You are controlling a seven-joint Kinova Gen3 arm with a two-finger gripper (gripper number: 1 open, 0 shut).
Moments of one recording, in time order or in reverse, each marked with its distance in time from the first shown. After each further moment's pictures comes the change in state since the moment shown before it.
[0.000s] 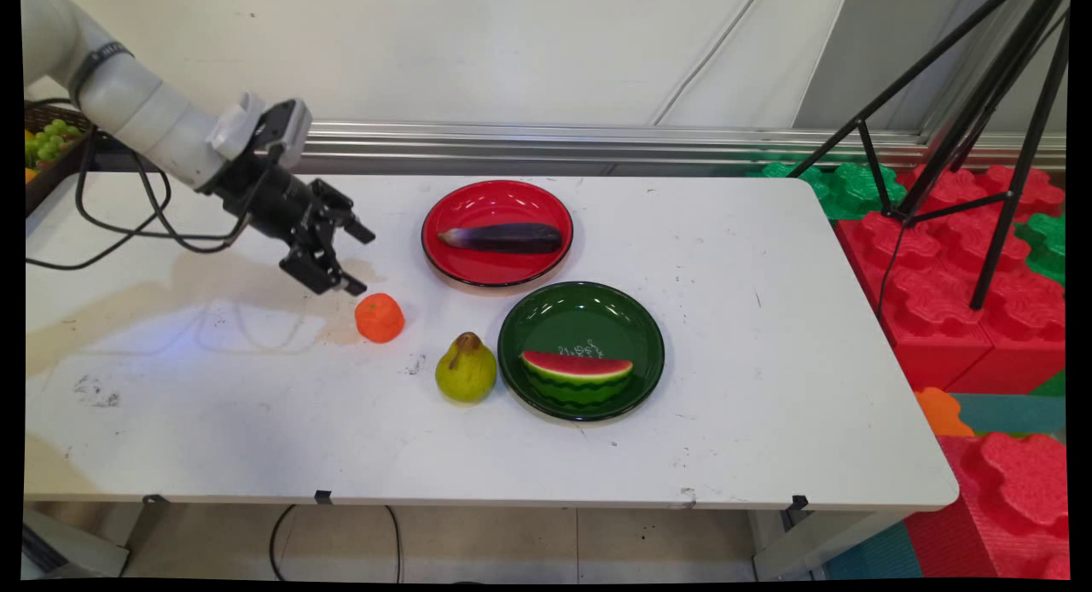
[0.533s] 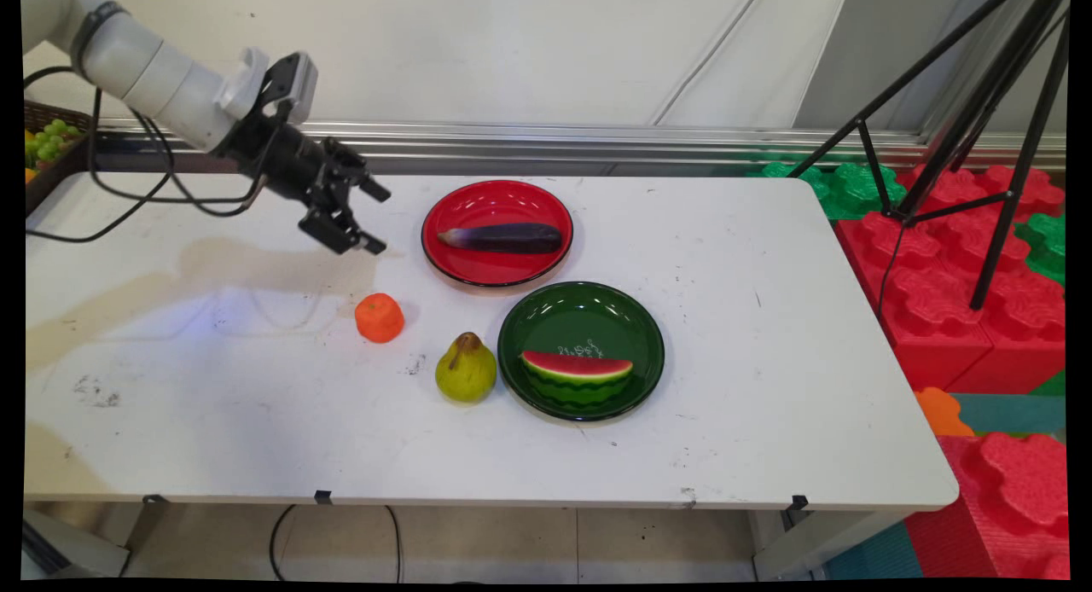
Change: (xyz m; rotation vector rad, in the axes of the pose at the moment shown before) arm 0.027 -0.019 -0.014 0.074 0.060 0.031
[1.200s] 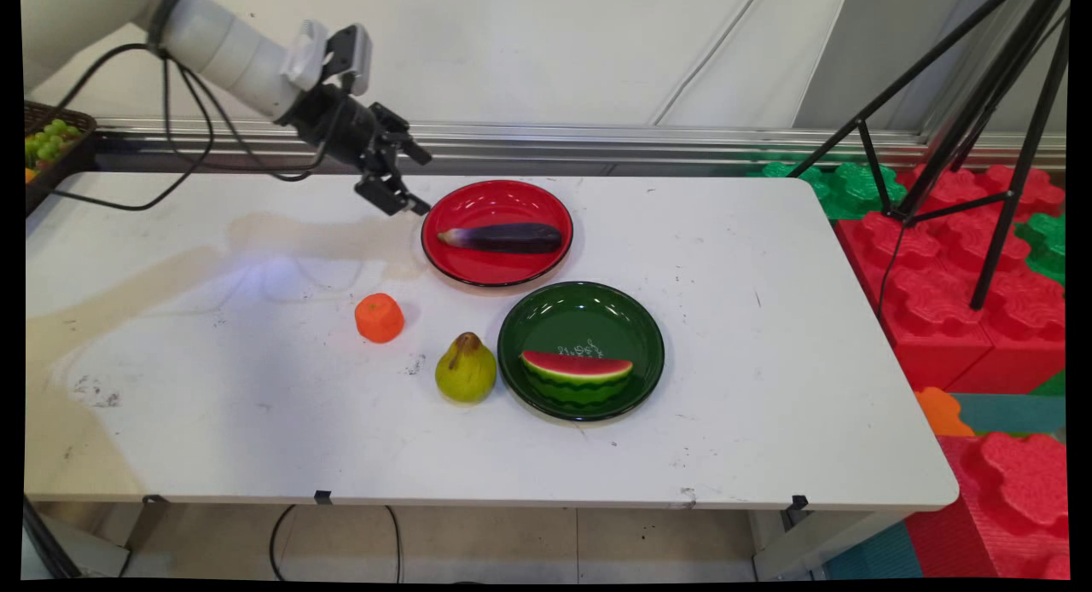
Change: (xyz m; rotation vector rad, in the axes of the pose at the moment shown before) arm 0.035 -0.052 0.036 0.061 0.014 0.060
